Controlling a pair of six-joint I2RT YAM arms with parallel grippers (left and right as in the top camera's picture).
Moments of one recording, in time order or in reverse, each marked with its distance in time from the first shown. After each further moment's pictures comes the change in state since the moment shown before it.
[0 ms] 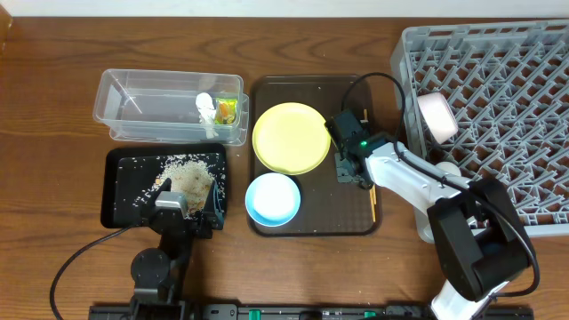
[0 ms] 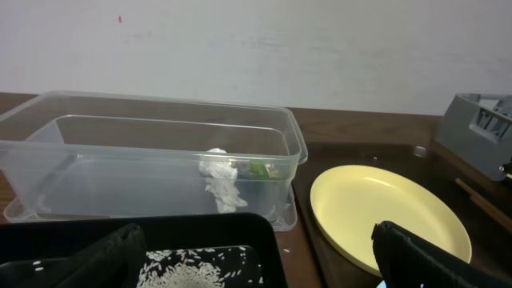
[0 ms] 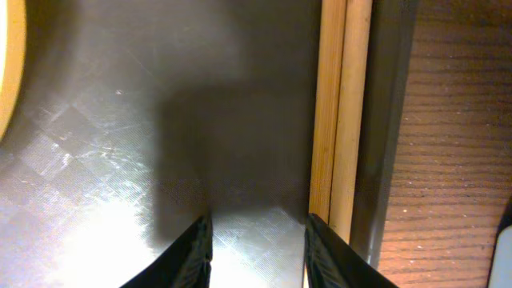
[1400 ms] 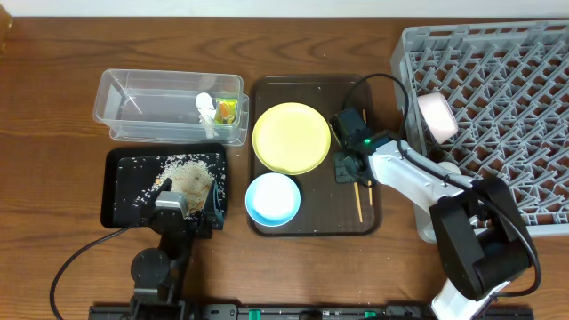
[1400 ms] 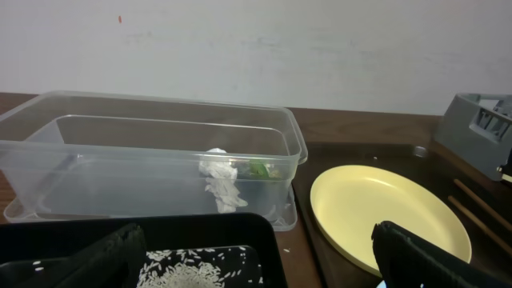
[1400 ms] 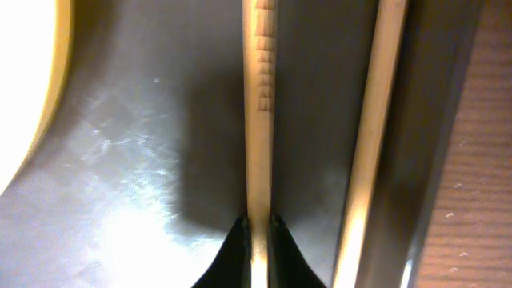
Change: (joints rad) left arm 0.000 0.000 0.000 0.000 0.000 0.000; right arm -0.016 -0.001 0.004 0.005 -0.128 -0.013
